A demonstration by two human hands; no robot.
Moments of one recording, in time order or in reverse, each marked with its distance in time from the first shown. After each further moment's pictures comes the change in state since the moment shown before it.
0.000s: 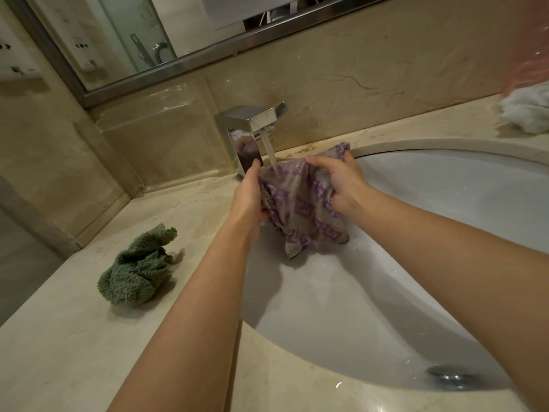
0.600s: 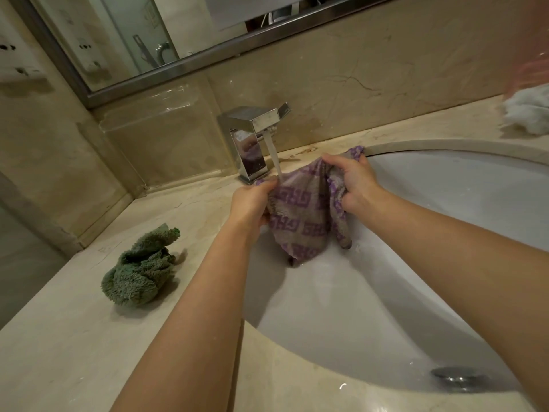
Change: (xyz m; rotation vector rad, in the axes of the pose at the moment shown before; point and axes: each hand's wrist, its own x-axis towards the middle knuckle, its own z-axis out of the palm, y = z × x) left_hand 0.000 -0.002 -0.007 0.099 0.032 -0.005; right_hand 0.004 -0.003 -0.010 0.107 0.066 0.015
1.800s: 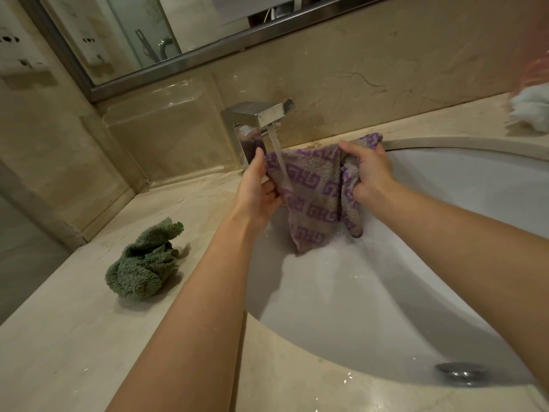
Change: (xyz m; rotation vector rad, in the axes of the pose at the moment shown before) left_hand -0.001 0.004 0.000 -0.242 -0.207 0.066; right_hand 0.003 -0.013 -0.007 0.046 0.026 -0.126
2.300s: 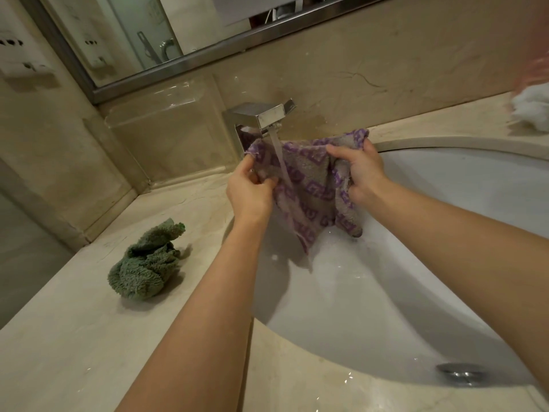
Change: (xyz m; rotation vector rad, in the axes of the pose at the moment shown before) left_hand 0.004 -0.011 -0.006 0.347 0.298 0.414; right_hand -0.007 0.003 0.007 -0.095 -0.110 -0.032
